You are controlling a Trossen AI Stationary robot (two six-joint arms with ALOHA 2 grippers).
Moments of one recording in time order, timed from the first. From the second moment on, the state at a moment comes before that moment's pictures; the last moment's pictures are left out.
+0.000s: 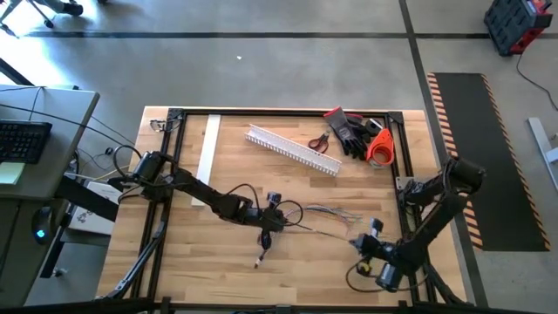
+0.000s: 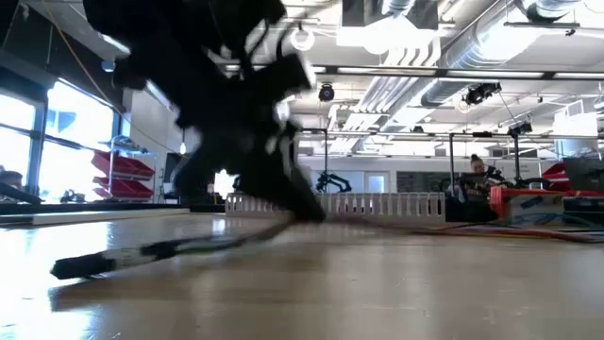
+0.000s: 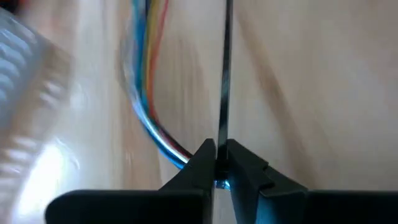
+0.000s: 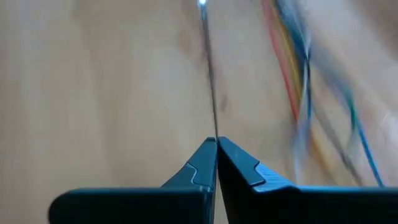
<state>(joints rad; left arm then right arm) -0.29 1.95 0.97 0.19 -0.30 0.18 1.04 1.65 0.77 -0.61 0.69 1.33</state>
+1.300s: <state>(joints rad) -0.30 1.95 0.98 0.24 -0.28 0.14 0.41 1.88 0.77 0.39 0.42 0.20</state>
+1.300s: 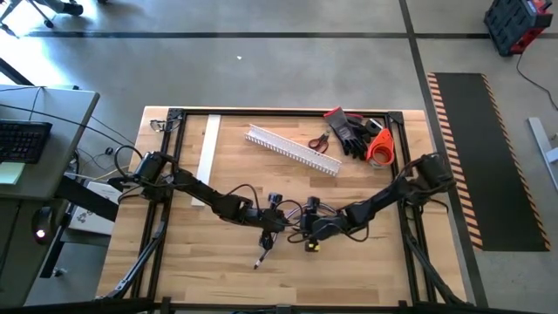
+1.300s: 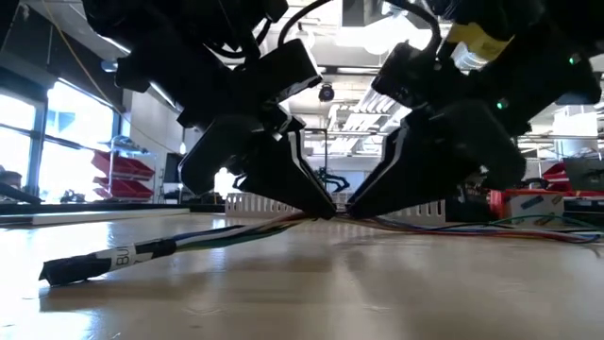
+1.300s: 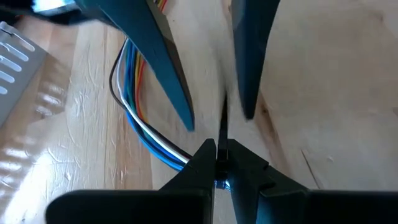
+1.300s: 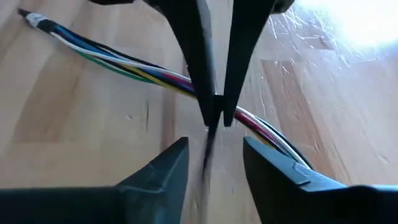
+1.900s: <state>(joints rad) -0.30 1.95 0.98 0.23 -0.27 0.12 0.47 1.92 0.77 0.48 0.55 0.13</state>
